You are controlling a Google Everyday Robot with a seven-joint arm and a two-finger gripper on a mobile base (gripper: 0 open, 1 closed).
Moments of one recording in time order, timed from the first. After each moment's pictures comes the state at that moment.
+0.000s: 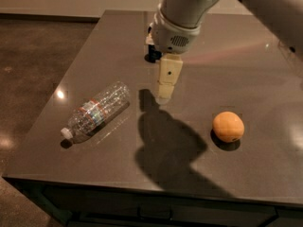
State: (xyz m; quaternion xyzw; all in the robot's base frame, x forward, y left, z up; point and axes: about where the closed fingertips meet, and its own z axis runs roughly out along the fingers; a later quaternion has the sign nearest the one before) arm 0.537 -0.021 0.939 -0.74 0.65 0.03 0.18
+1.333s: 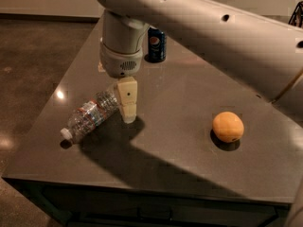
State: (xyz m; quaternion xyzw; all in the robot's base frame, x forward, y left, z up) arm 0.528 0.085 0.872 -0.85 0.52 0.05 0.11
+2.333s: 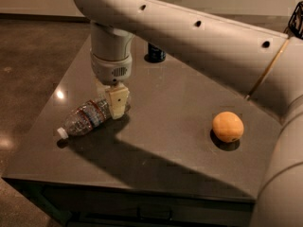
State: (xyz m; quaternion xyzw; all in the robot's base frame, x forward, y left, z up) arm 0.525 0.101 0.850 -0.87 0.49 0.04 0.07
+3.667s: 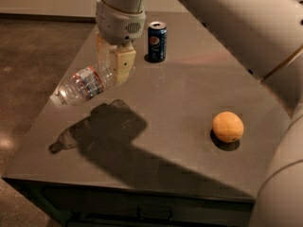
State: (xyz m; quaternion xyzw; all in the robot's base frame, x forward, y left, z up) arm 0.535 0.088 0.944 -0.89 0.43 0.06 0.14
